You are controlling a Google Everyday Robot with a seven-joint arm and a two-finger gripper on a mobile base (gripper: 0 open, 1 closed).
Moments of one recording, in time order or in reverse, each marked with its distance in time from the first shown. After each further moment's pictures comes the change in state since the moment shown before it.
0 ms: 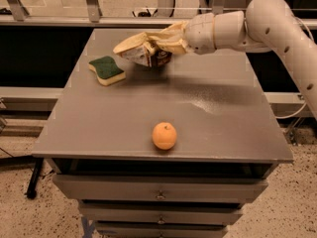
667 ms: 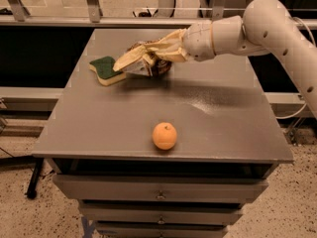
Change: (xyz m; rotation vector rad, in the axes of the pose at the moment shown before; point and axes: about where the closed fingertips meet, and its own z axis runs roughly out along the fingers) arm 0.010 0.025 0.000 -0.066 0.038 -0.034
